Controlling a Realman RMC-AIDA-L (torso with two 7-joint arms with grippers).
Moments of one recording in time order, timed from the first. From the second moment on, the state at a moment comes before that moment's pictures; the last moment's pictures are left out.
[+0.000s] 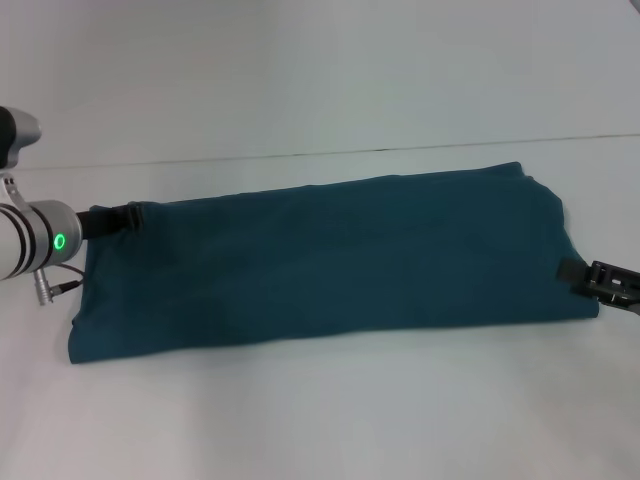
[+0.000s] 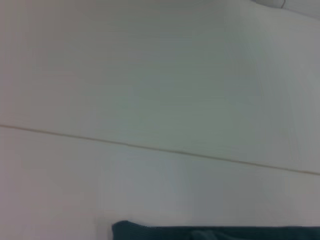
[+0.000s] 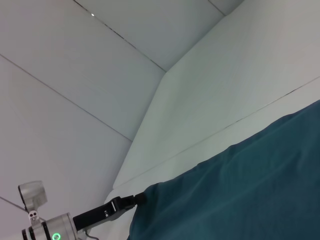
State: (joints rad) left arm -0.86 -2.07 0.85 0.36 2.25 0.43 -2.32; right arm 0.34 1.94 -0.57 -0.58 -1.84 -1.57 2.00
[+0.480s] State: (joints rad) left arm -0.84 -2.07 0.84 0.37 2.25 0.36 -2.33; right arm 0.35 1.94 -0.58 -0.58 -1.84 -1.57 2.02
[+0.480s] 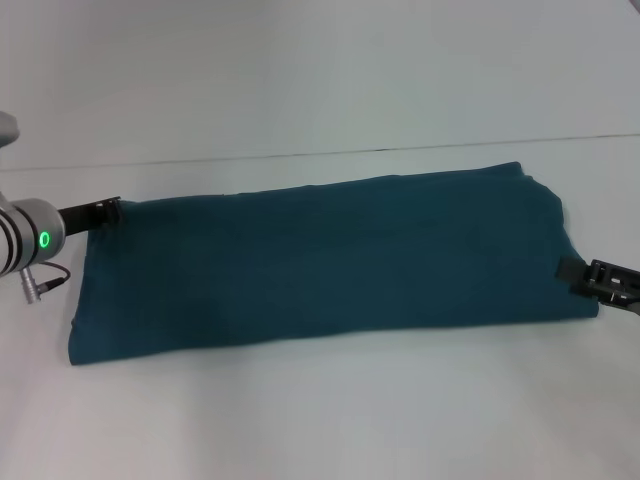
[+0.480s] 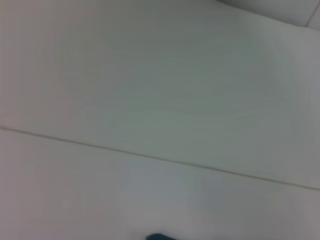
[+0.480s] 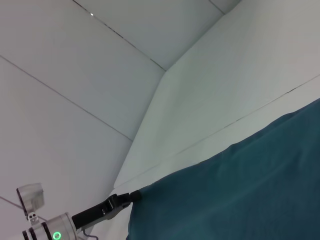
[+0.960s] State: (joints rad) left arm -0.84 -2.07 0.86 0.38 2.25 0.34 -2.33; right arm 0.35 1.94 -0.58 -0.58 -1.85 -1.57 2.02
